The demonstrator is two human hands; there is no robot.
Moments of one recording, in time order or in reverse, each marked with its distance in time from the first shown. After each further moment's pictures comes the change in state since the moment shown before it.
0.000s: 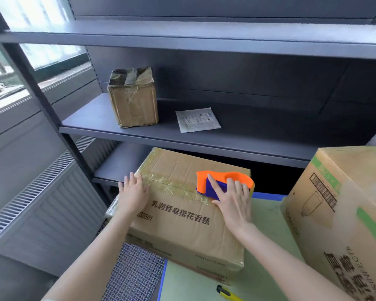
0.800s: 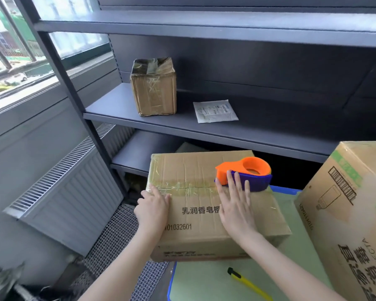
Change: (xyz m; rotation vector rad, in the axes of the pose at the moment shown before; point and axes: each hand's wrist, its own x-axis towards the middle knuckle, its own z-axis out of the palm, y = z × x) left_hand -0.094 0.008 0.016 0.257 0.020 -0.190; right_hand -0.046 -0.038 0.005 0.180 -0.077 -0.075
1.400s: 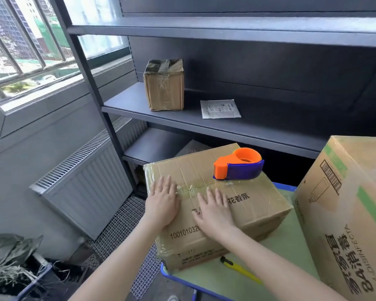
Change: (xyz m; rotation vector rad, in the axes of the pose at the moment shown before) left_hand -0.058 0.008 0.000 0.012 -0.007 0.343; right_hand -0.043 -0.027 -0.014 0.136 -0.522 -0.079
